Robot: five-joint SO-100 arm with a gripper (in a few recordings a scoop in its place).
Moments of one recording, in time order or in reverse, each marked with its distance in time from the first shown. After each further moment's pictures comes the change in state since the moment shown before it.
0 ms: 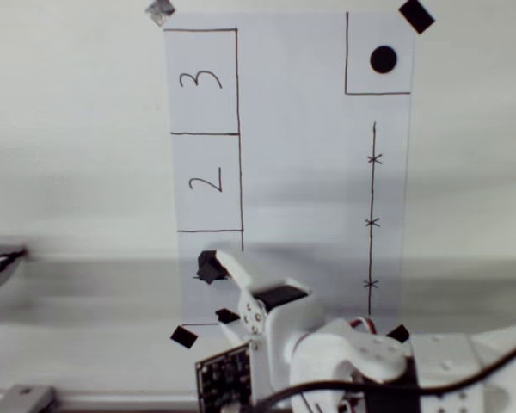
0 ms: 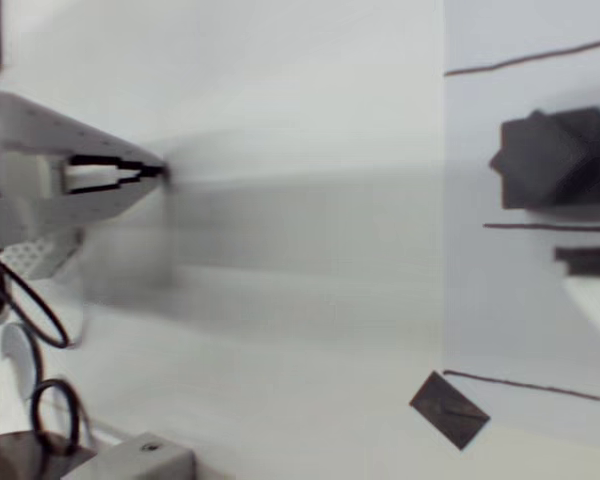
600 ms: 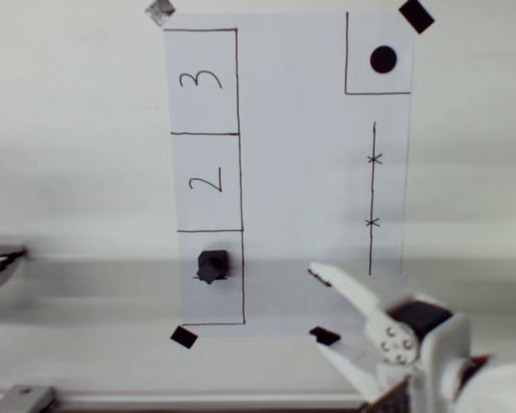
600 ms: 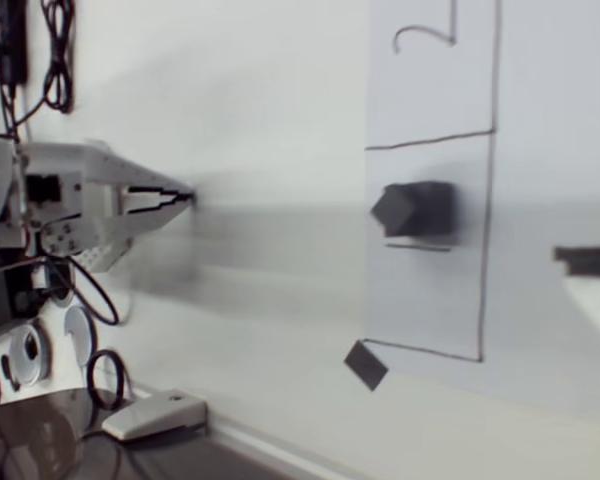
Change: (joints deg) arm 1.1 44.4 41.8 0.0 -2.3
